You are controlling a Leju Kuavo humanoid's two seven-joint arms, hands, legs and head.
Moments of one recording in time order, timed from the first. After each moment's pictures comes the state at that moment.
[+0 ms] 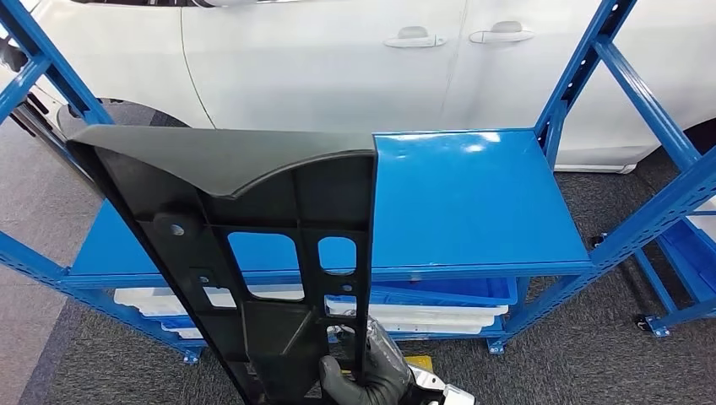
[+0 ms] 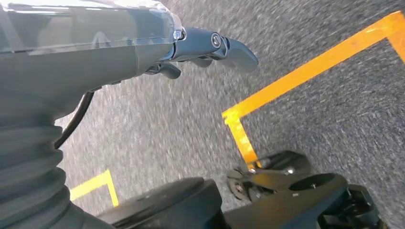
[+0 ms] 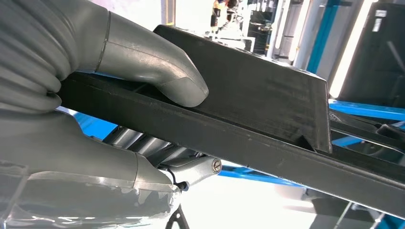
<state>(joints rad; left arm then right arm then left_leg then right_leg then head) -0.15 -0.20 0.92 -0.20 -1.30 0.15 -0.14 -0.06 -0.03 0.75 -1.71 -0.09 0.23 -0.57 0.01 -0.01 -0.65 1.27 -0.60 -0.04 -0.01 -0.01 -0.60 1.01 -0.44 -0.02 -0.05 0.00</state>
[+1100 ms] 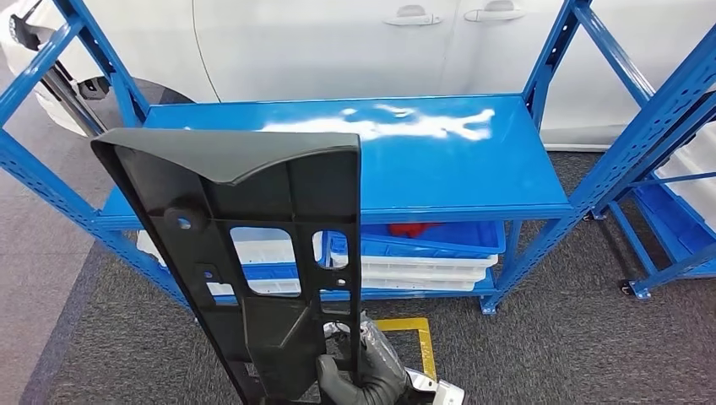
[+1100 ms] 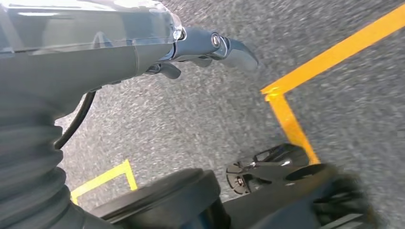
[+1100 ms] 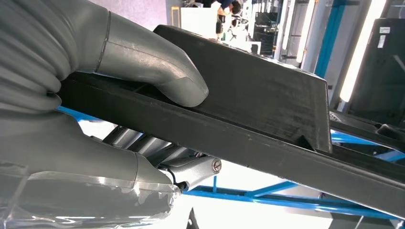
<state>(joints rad) -0.15 -0.20 0.92 -0.20 -1.31 0.14 -0.13 -0.03 -0.01 0.73 -1.68 -0.08 0.24 -0.55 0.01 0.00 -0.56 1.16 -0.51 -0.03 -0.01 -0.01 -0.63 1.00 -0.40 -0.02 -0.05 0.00</state>
